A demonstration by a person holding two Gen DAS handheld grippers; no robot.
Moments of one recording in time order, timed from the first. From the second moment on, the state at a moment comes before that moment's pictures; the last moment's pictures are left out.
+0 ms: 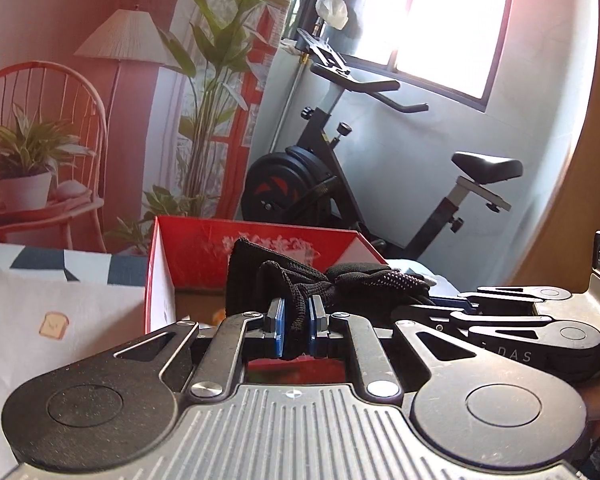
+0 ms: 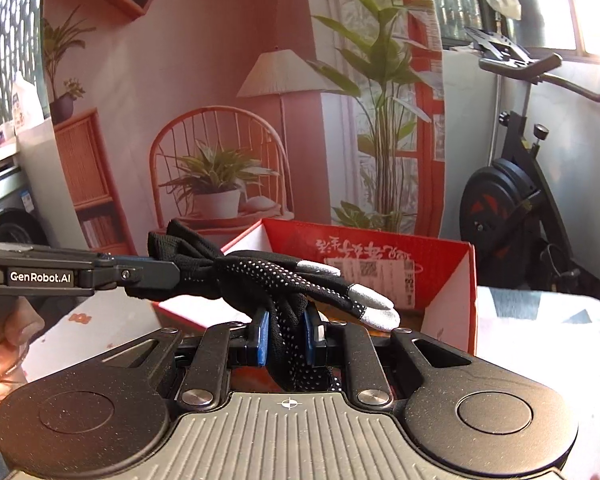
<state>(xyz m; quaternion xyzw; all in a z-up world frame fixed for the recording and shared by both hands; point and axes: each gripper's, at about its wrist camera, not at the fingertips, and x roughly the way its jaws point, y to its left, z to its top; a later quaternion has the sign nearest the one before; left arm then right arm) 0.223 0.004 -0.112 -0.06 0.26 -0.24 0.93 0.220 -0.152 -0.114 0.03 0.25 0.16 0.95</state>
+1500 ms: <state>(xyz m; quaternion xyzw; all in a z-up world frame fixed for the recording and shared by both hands) 0.273 -0.006 -0.120 0.00 0.34 -0.19 0.92 0.307 -0.163 -0.130 0.01 0.34 0.05 0.94</state>
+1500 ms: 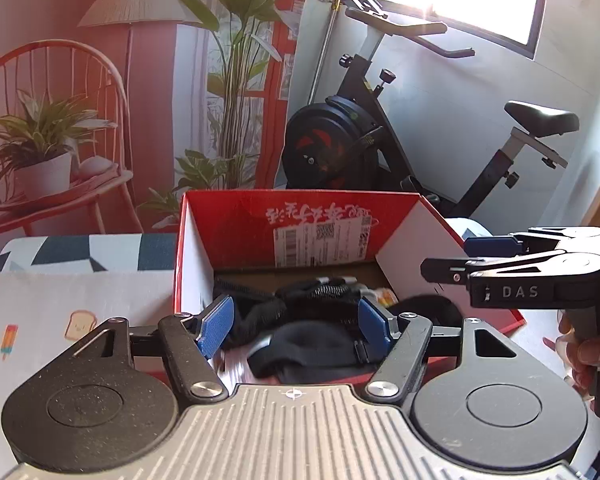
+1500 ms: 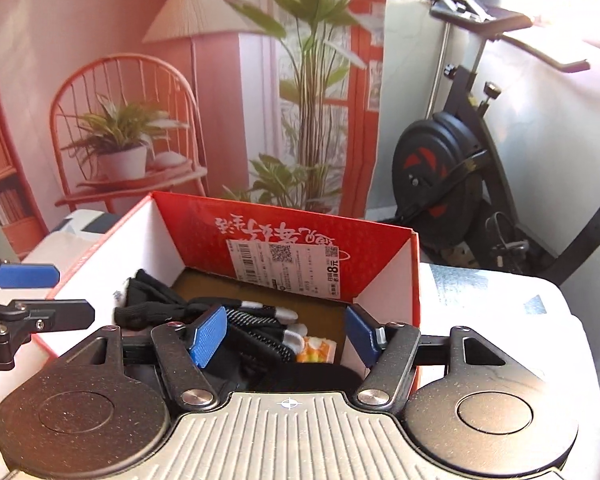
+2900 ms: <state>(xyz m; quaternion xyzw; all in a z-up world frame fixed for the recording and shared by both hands) 0.118 0.041 -0.247 -0.06 0.46 -0.16 0.87 0.063 -0.168 -0.251 0.11 0.43 -0.01 0.90</state>
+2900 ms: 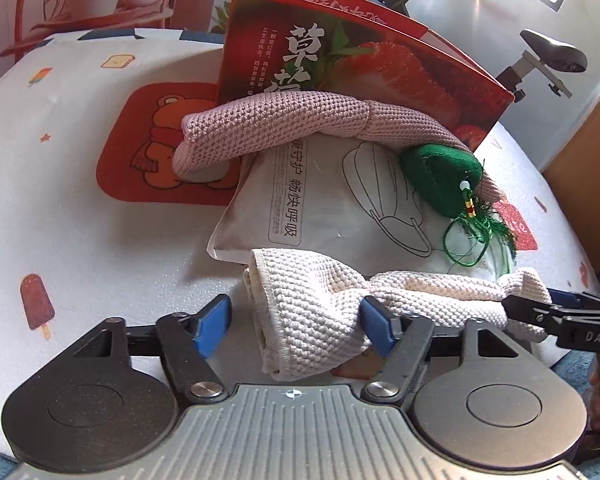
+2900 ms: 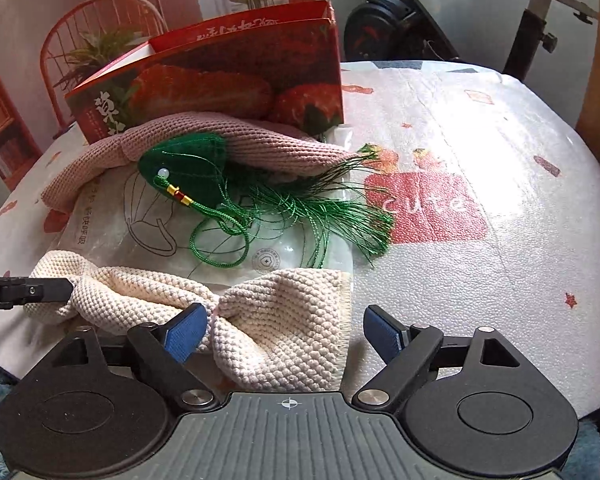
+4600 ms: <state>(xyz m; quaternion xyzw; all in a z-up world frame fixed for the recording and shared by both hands) 0.110 0.036 -0.239 -0.06 0.44 -0.21 0.87 0.061 -0.179 -0.249 0.17 0.43 0.01 0.89</state>
